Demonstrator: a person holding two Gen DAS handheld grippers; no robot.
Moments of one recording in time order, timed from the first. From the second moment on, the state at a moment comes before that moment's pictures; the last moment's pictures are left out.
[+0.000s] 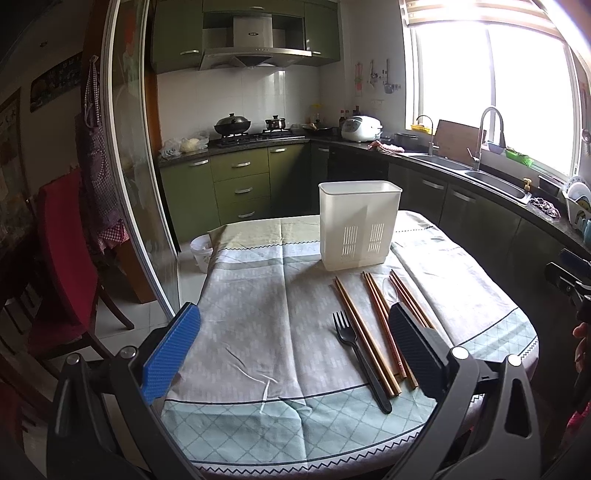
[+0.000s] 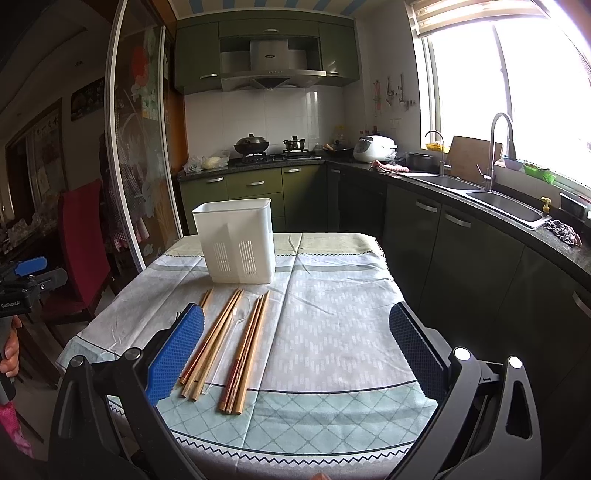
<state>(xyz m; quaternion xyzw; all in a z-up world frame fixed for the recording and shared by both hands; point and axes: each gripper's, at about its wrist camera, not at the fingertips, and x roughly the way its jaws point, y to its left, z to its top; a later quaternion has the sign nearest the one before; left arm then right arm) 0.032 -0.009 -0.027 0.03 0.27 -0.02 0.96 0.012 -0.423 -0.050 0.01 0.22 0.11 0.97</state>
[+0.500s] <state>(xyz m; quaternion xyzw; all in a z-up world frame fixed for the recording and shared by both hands) 0.038 -0.013 -0.029 0.03 0.28 -0.03 0.96 0.015 -0.422 -0.052 0.01 0.23 0.11 0.97</state>
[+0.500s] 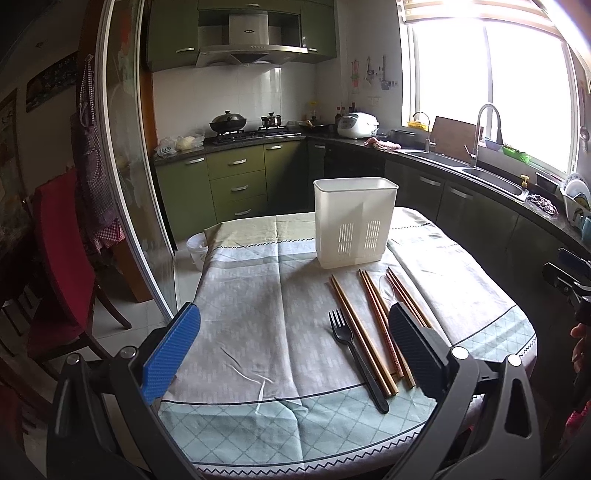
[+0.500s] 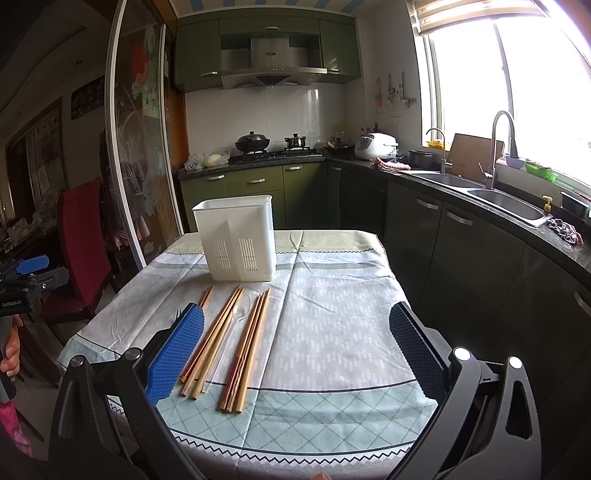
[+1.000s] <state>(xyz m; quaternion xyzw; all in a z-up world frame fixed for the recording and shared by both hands) 0.164 -0.073 -0.097 0.05 0.51 -0.08 0.86 0.084 -0.436 -0.092 0.04 0.37 0.13 0.92</state>
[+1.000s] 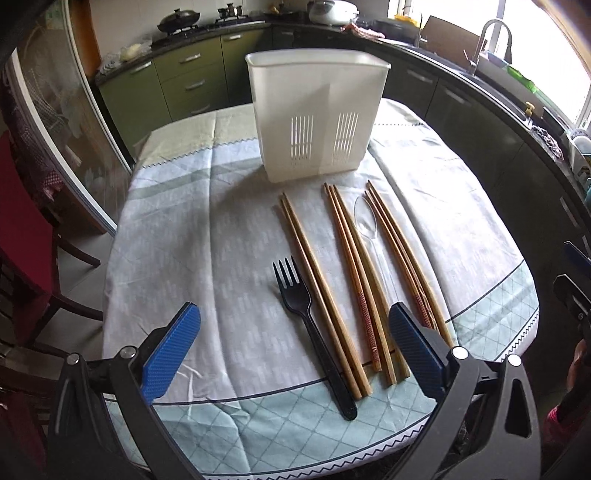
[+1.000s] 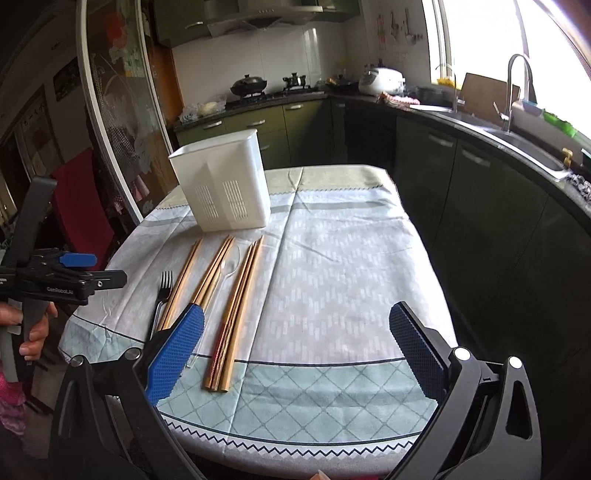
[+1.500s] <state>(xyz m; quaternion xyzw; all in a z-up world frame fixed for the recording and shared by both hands) 0.193 -0.065 -0.144 -0.02 0.63 0.01 0.78 0.132 -0.433 -0.096 0.04 0.41 0.16 0.90</state>
